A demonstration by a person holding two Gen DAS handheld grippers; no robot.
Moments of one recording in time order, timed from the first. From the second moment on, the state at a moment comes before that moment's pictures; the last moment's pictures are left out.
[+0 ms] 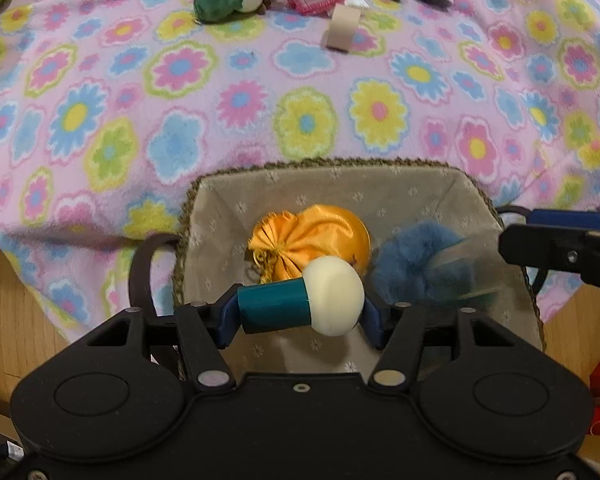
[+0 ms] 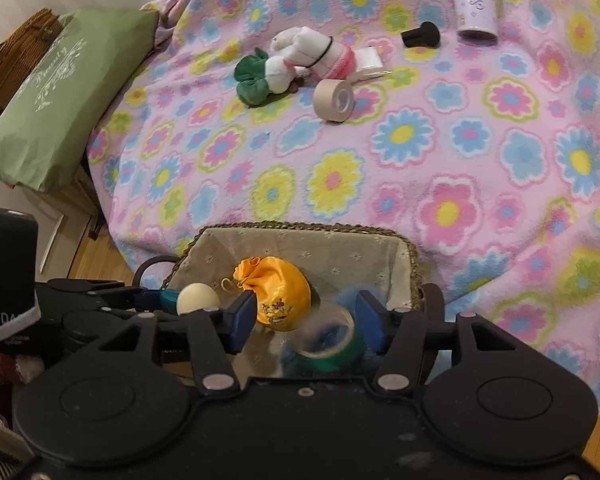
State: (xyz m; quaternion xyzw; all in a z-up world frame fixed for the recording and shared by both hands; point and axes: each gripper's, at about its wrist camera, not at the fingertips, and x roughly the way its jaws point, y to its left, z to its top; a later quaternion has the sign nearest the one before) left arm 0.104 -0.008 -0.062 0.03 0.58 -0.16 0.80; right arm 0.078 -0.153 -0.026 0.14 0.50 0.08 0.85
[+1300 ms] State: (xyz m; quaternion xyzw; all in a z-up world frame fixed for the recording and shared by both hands) left arm 0.114 -0.005 -0.061 0.02 0.55 -0.17 0.81; right arm 0.094 -0.157 -0.021 0.15 0.44 0.07 0.88
